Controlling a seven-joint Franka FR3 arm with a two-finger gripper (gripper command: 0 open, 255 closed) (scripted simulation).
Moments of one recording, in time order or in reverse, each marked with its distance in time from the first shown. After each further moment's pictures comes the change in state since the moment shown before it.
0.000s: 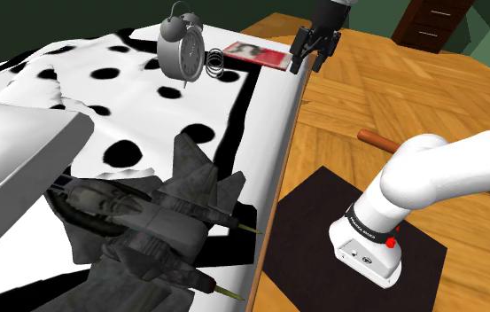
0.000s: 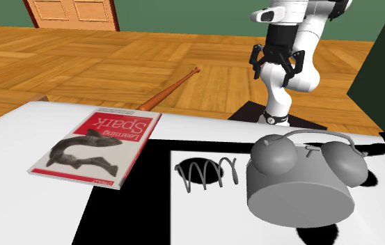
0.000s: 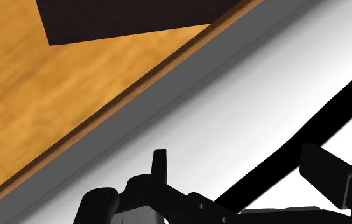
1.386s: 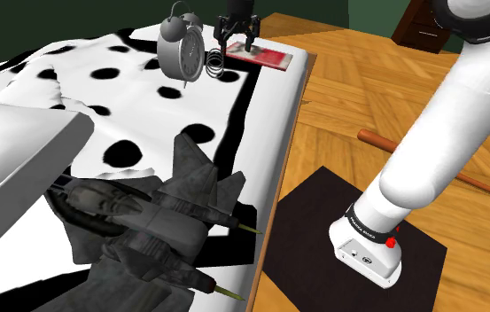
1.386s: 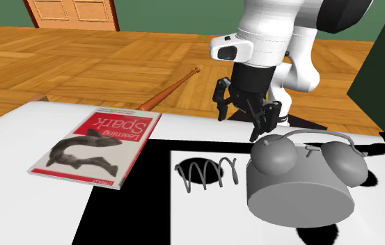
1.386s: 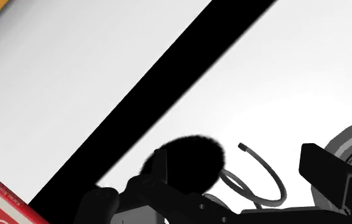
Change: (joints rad) arm -0.011 0.813 0.095 0.703 -0.137 0.057 0.154
